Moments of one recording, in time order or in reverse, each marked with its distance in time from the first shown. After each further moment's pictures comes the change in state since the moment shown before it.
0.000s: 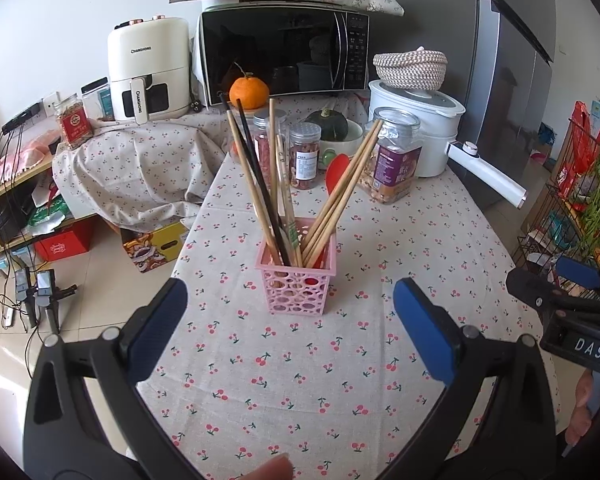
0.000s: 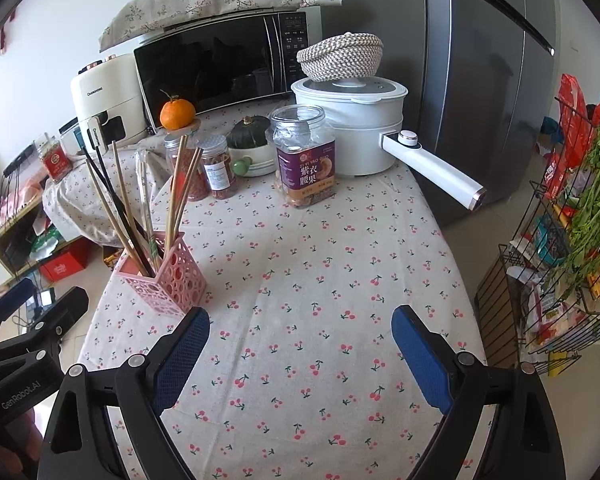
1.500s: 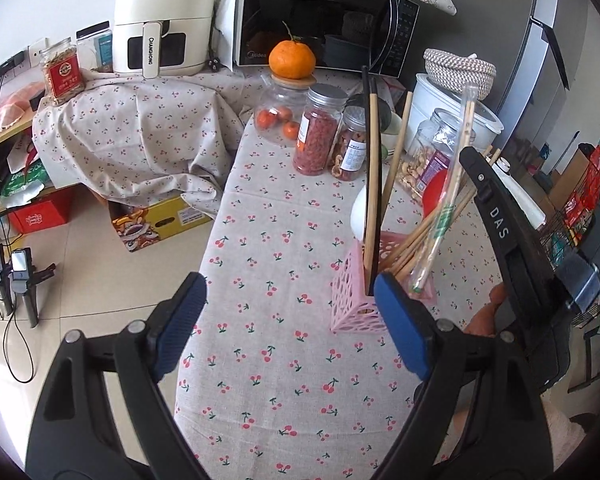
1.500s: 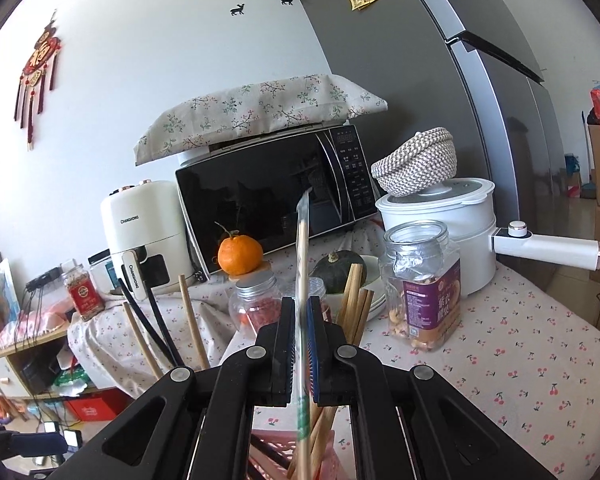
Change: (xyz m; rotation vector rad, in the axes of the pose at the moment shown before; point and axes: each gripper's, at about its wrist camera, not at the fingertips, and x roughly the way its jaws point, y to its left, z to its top) left arm 0.065 0.108 0.028 -0.094 0.128 -0.108; right arm 0.092 0.125 0.043 0.167 -0.579 0.160
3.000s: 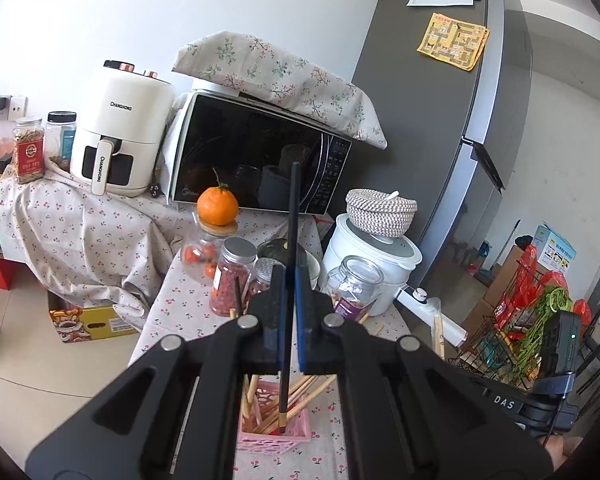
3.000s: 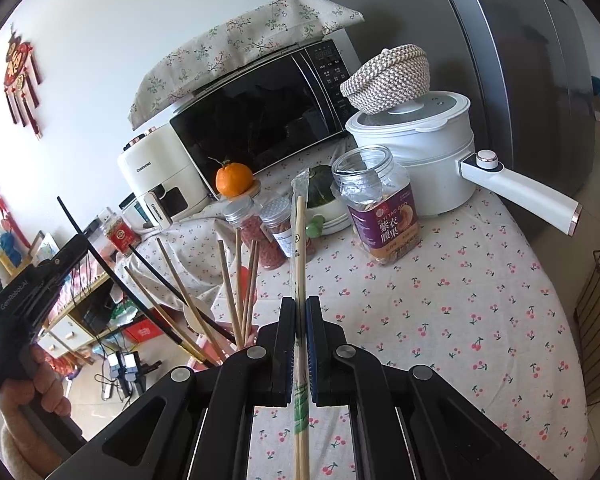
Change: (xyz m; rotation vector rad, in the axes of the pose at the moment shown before) left arm -0.050 -0.042 0.047 -0.069 -0.455 -0.240; right arm -0.046 -0.118 0.058 0.077 0.442 0.149
